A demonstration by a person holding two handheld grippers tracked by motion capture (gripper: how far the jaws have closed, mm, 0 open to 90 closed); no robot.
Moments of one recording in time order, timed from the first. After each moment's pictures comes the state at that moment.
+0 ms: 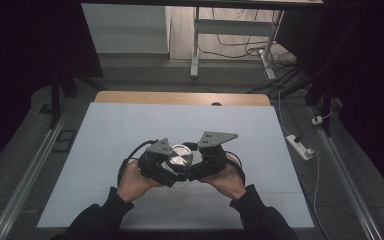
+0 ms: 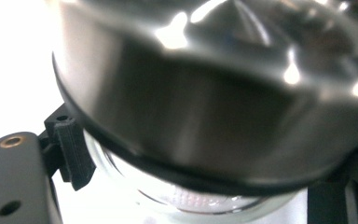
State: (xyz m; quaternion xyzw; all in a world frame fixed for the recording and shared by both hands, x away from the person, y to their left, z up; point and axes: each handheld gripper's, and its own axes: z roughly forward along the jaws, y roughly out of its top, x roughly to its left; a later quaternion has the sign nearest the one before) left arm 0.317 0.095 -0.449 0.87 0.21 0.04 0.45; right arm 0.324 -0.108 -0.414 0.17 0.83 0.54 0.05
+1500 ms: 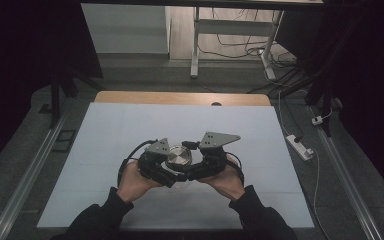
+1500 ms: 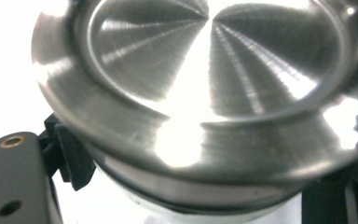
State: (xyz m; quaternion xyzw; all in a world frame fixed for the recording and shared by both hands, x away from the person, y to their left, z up) left arm 0.315 0.096 -0.447 0.86 0.21 0.04 0.46; right arm 0.321 -0.108 -0.413 0.16 0.81 0.56 0.06
